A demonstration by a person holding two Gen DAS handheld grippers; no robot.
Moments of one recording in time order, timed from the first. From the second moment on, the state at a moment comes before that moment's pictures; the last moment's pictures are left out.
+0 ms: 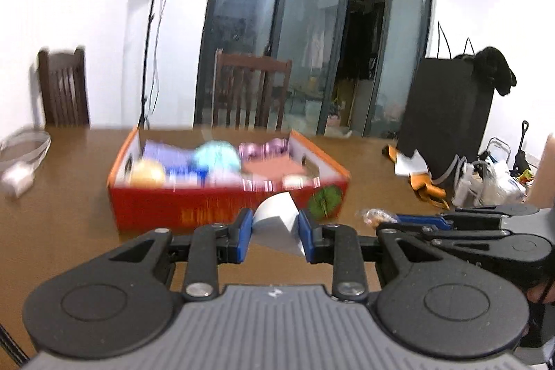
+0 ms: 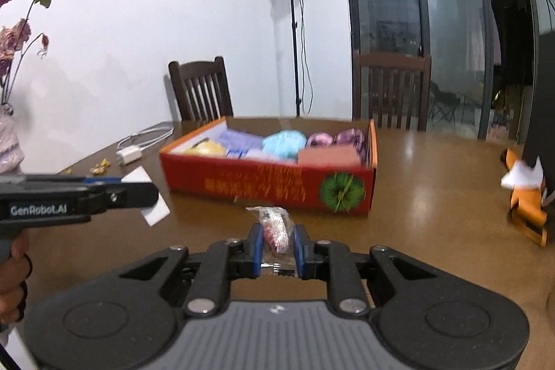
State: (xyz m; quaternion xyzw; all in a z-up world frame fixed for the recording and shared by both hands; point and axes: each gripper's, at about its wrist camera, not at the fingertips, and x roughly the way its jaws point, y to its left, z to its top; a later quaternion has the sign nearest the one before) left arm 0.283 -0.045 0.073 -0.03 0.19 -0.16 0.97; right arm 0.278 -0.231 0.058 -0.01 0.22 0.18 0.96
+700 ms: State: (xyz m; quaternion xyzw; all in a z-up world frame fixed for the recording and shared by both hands) left arm 0.531 -0.050 0.041 -0.10 0.27 -0.13 0.95; right arm 0.476 -0.193 0.020 0.02 0.28 0.15 0.95
